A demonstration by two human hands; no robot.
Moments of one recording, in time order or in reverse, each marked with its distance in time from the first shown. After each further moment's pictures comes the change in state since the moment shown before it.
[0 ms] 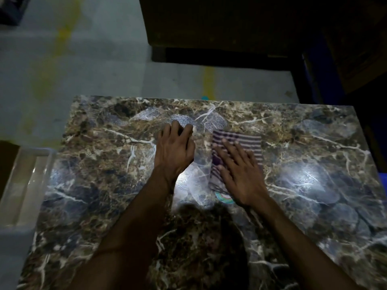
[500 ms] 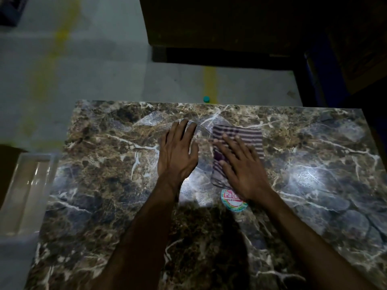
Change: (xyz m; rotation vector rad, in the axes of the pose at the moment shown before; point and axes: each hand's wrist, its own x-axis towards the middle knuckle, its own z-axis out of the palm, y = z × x) left_hand 0.005 -0.010 0.014 -0.172 -0.090 -0.067; right_hand 0.036 -0.002 -0.002 0.002 0.008 -0.046
